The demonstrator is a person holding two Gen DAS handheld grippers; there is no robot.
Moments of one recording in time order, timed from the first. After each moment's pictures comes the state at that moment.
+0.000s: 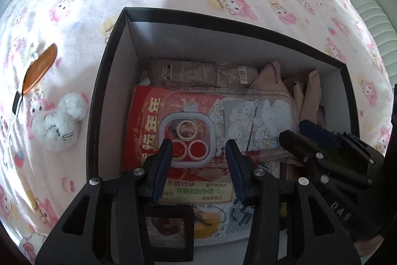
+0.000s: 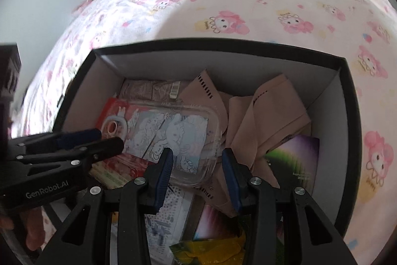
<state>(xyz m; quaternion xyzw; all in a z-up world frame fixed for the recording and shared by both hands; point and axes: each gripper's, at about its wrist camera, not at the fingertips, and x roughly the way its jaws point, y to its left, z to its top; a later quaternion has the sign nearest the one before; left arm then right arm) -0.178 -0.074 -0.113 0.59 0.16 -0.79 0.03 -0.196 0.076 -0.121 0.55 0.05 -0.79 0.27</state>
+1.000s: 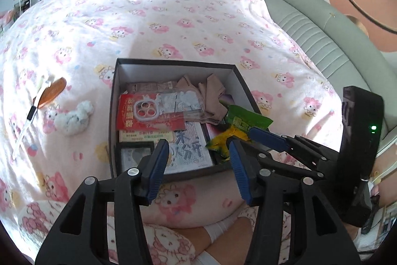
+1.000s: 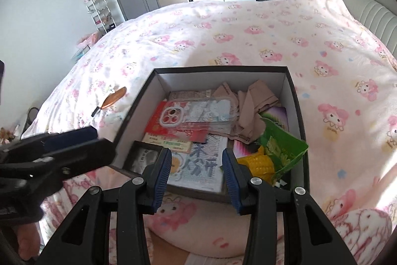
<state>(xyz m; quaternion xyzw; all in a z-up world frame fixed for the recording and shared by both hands) -0.017 -0.051 0.012 0.44 0.16 -0.88 -0.09 -0.035 0.099 -0.024 0.44 0.02 -0.86 0.25</state>
